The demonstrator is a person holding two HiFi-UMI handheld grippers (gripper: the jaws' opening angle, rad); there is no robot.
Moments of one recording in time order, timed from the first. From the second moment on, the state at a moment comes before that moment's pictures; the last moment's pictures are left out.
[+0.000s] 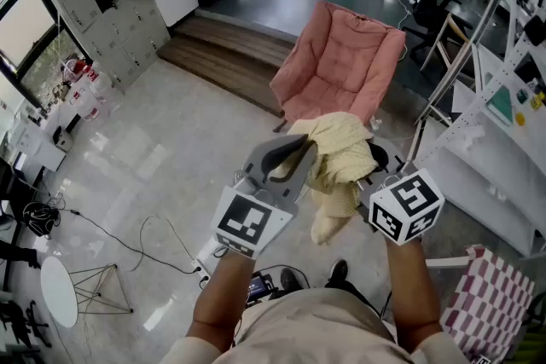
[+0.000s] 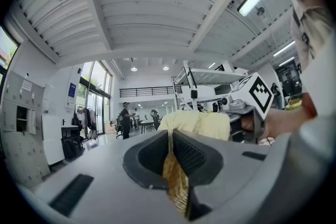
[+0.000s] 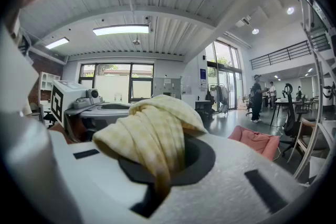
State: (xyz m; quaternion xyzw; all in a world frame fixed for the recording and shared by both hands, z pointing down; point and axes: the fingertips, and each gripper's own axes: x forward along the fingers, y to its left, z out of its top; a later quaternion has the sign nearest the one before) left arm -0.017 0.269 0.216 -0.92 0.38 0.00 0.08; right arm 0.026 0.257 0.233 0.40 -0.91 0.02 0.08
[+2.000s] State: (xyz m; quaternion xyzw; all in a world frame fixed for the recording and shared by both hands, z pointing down) left arm 0.042 0.037 0.237 -0.89 0.44 -0.05 0.07; right arm 0.080 0.018 0.256 0.33 -0.94 0.03 0.07
